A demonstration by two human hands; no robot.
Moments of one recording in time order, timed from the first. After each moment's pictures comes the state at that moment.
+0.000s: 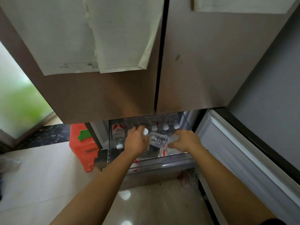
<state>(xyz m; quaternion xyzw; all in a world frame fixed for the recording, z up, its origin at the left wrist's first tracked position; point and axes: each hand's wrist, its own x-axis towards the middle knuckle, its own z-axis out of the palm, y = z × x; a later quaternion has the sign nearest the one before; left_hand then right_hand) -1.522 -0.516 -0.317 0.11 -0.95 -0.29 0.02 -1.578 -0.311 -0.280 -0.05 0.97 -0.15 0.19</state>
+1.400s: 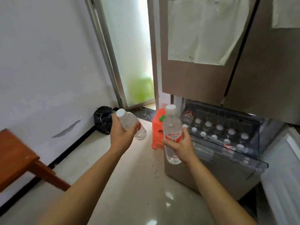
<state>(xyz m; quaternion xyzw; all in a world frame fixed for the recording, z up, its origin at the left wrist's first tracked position) -1.172 -0.497 -0.205 0.44 -0.71 -0.35 0.43 -1.340 -0.355 -0.243 -0.30 0.64 -0.64 0.31</state>
